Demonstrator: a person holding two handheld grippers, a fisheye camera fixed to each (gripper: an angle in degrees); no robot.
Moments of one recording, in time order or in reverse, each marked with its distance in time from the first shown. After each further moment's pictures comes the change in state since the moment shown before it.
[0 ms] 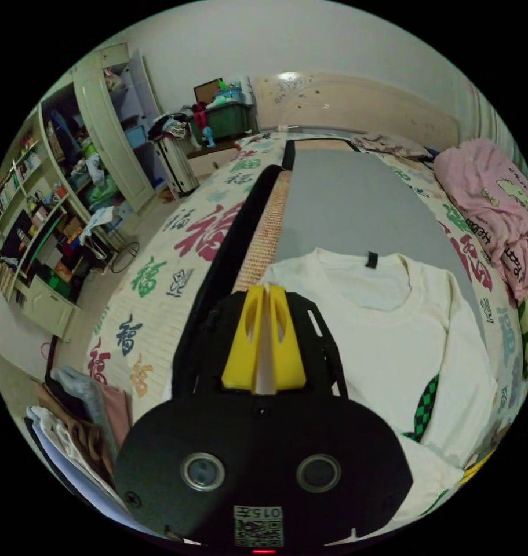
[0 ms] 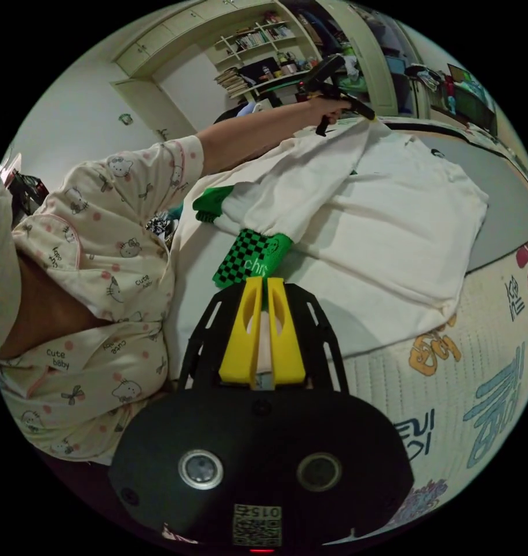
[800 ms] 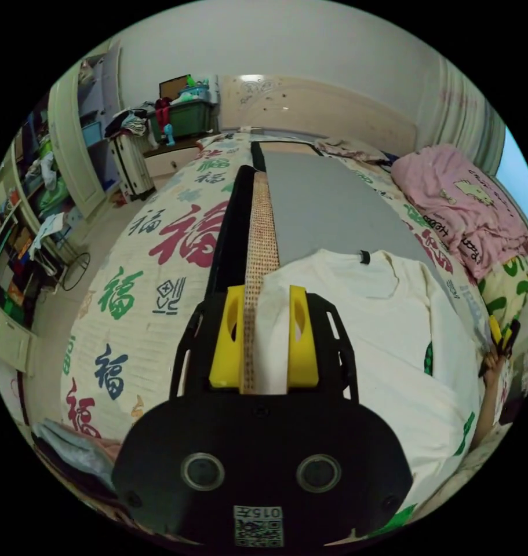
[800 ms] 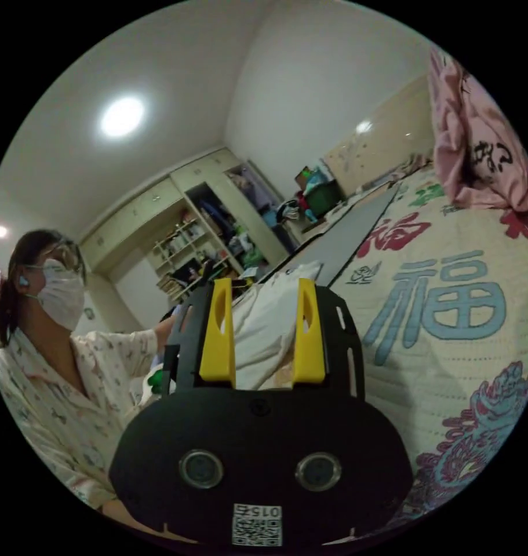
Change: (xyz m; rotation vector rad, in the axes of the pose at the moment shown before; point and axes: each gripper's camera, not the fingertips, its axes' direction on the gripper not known) left arm -0.085 -0.006 0.080 0.015 0.289 0.090; right arm 0.135 0.080 -0.152 1.031 0.204 0.432
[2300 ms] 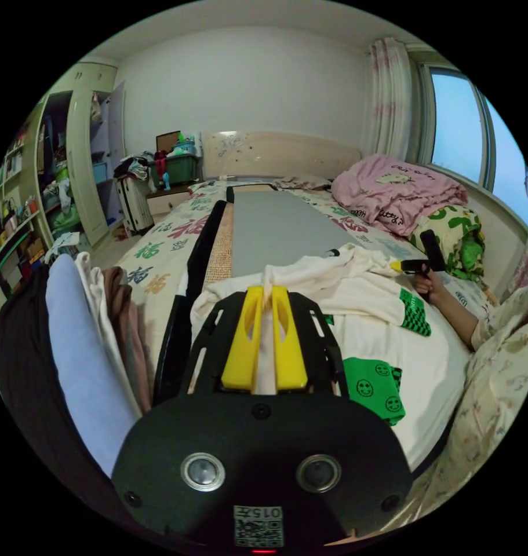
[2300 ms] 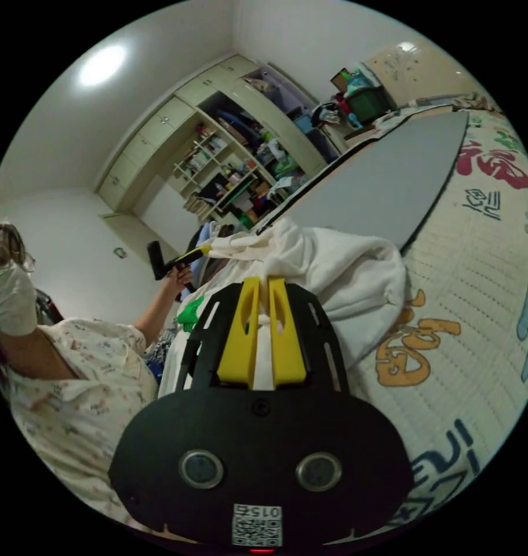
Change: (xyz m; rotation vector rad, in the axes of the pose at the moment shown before) left arm 0.033 0.312 -0.361 0.257 0.048 0.089; right arm -0.110 -0.014 -0.054 -0.506 -0.246 -0.003
